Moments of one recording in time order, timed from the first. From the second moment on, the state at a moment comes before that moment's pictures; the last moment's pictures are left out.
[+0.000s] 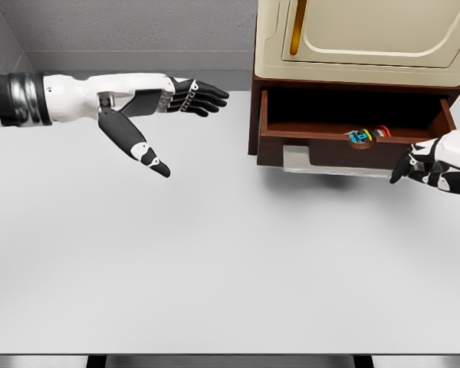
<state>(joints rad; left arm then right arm) -1.18 0.91 -1.17 -1.68 0.93 0.00 -0.61 -0.09 -1.05 0.05 -1.71 -0.14 -0.57 0.59</state>
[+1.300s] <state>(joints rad) -1.15 0.90 -1.18 -1.68 0.92 -0.01 -0.61 -0.08 -1.03 0.02 -1.75 -0.06 -0.61 0.61</state>
